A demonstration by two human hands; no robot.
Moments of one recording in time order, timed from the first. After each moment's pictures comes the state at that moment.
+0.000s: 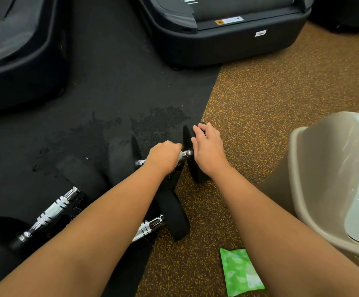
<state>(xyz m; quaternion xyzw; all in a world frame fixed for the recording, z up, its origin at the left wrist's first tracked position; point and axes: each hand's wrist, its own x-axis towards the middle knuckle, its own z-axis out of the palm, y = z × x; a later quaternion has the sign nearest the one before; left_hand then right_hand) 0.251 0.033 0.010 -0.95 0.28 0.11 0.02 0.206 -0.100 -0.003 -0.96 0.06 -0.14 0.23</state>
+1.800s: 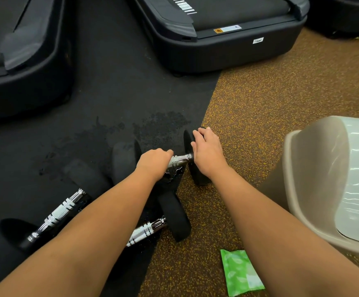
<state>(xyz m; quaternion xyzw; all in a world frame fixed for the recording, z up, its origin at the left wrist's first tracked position) 0.246 0.061 0.015 -0.95 0.26 0.12 0.08 0.203 -0.095 0.011 -0.97 0.07 -0.07 0.21</state>
